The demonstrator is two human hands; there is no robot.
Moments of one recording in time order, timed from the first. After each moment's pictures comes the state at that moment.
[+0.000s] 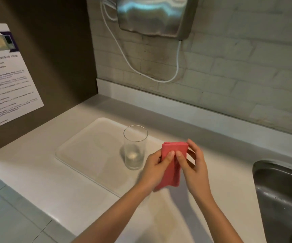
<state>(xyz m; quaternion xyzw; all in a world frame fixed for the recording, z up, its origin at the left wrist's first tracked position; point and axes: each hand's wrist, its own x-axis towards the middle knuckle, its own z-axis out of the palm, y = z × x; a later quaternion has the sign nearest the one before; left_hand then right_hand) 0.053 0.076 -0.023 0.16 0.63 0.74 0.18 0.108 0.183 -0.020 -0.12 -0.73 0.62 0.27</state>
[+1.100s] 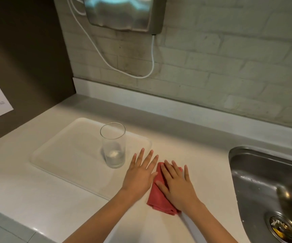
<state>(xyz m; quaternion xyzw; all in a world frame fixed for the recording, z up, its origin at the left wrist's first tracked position) 0.038 0.091 -0.106 0.41 0.91 0.06 -0.05 0.137 0.222 -0.100 -0.09 -0.99 0.07 0.02</state>
